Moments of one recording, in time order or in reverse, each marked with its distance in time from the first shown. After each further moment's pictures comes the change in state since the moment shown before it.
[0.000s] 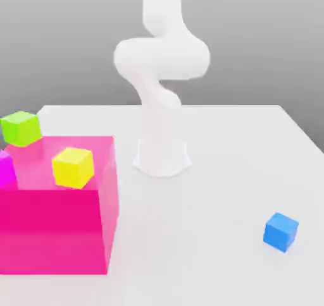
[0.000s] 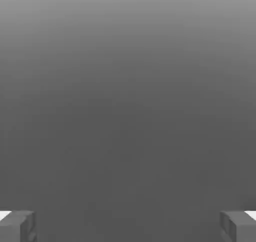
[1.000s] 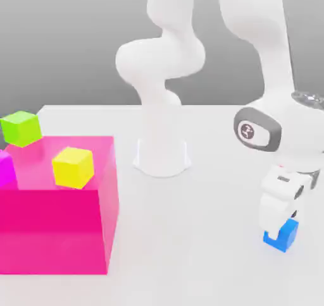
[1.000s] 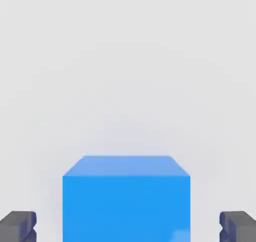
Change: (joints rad) arm 0.479 1.048 0.101 -0.280 -0.220 0.602 0.013
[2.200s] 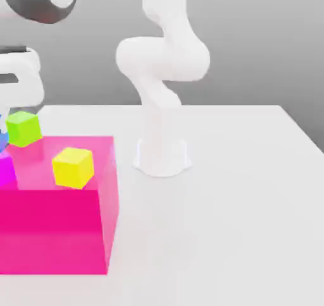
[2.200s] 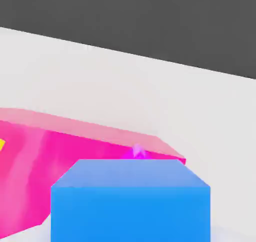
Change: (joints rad) arm -0.808 -0.467 -0.461 0.330 0.147 -0.786 -0.788
